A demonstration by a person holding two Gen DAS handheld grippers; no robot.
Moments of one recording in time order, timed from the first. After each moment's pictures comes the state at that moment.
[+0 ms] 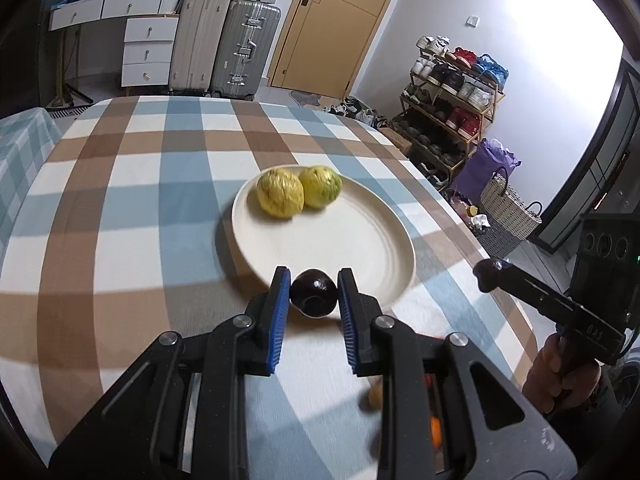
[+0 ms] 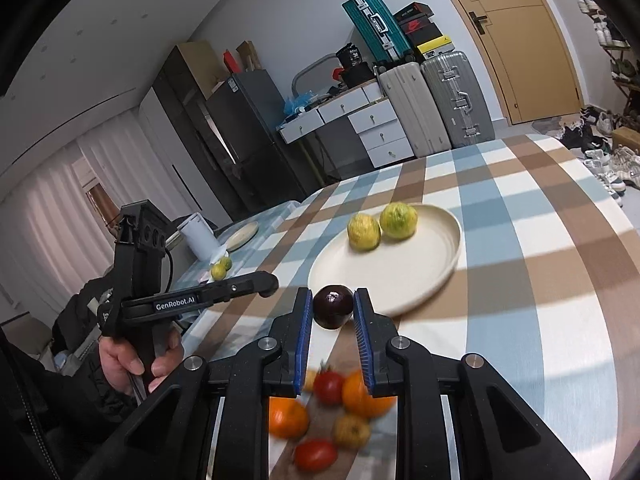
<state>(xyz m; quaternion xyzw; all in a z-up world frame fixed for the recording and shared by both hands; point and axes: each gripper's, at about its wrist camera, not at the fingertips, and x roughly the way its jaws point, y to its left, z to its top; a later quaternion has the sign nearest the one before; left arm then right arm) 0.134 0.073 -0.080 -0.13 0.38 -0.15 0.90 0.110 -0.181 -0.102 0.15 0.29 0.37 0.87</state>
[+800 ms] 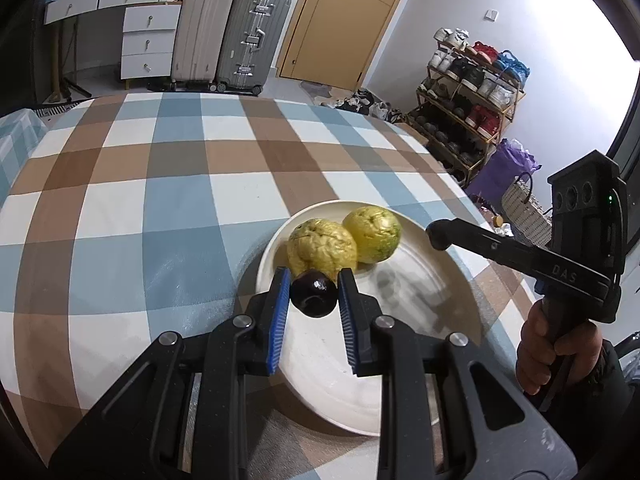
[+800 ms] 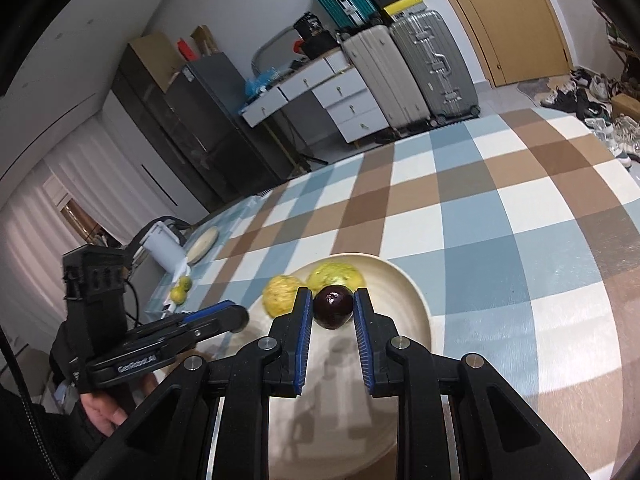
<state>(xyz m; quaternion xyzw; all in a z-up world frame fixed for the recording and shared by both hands) 0.256 0.082 -0.120 -0.13 0.40 -0.13 0.90 0.283 -0.153 -0.129 0.17 0.37 0.33 0.85</state>
